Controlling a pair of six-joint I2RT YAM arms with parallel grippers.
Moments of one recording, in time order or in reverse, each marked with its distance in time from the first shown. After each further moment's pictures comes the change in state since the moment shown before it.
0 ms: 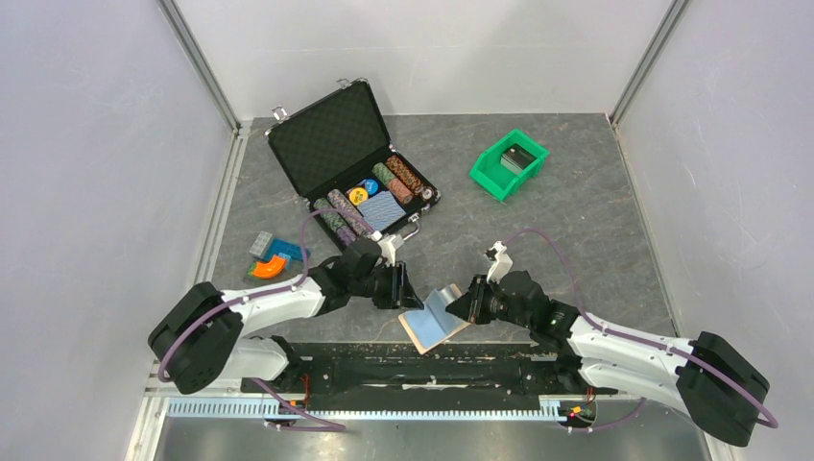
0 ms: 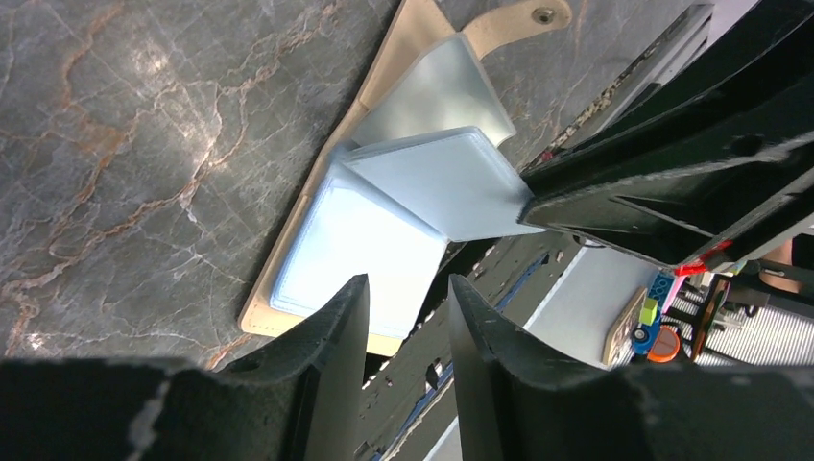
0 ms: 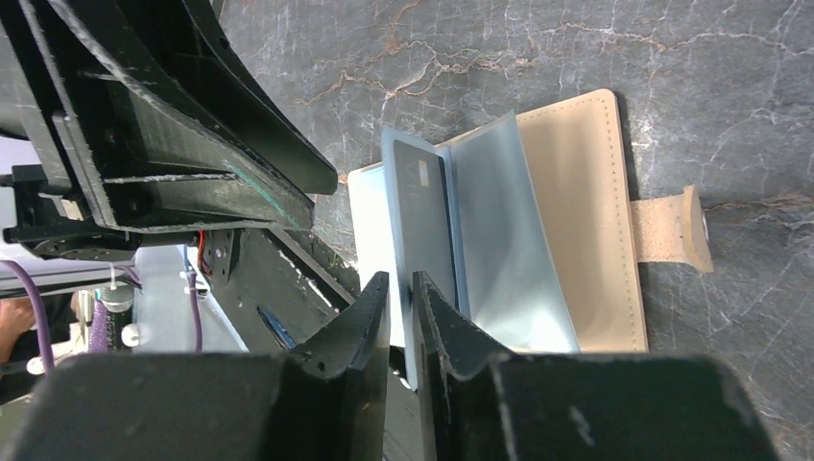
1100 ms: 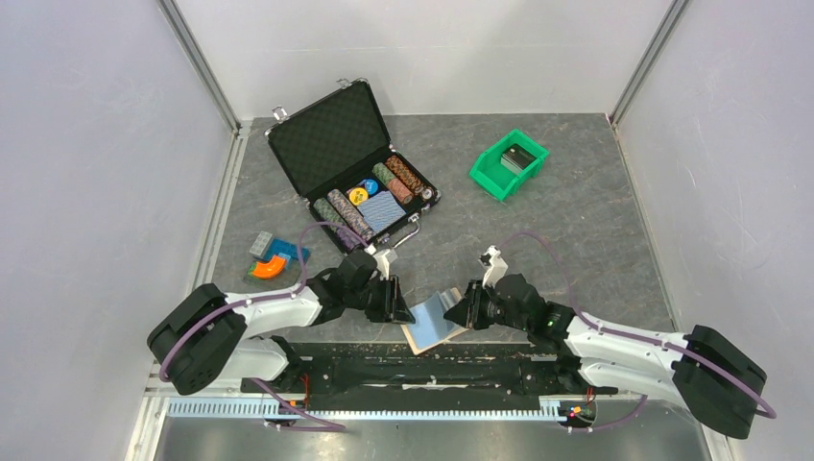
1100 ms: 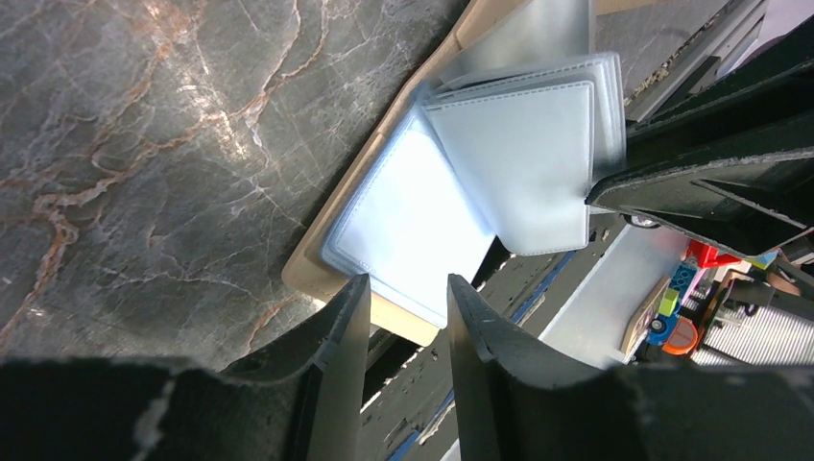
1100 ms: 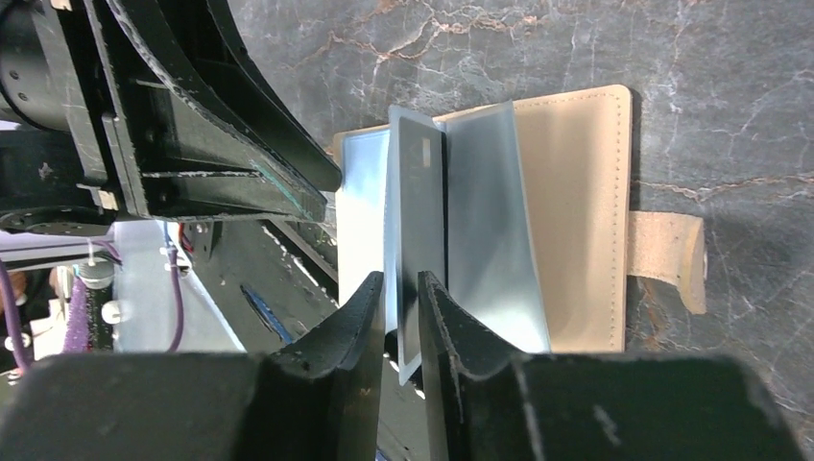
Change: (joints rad) left arm -0.008 -0.002 -0.113 0.036 -0.002 -0.010; right arm 0.037 0.034 -0.005 0.010 0.003 -0.010
